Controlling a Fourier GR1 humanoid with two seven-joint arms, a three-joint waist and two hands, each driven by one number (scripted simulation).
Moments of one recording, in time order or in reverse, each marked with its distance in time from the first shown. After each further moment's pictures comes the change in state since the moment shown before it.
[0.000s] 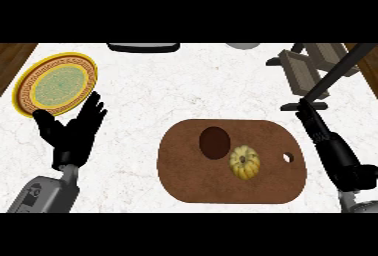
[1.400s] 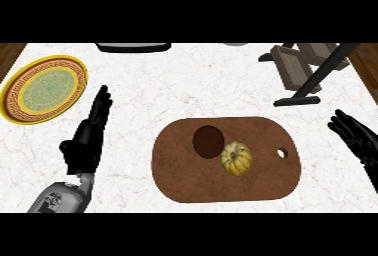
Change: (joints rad) left arm 0.011 -0.037 -0.105 -0.105 -0.285 0.114 -0.164; right arm 0.221 -0.102 -0.177 -0.445 -0.042 0.146 0.048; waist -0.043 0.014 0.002
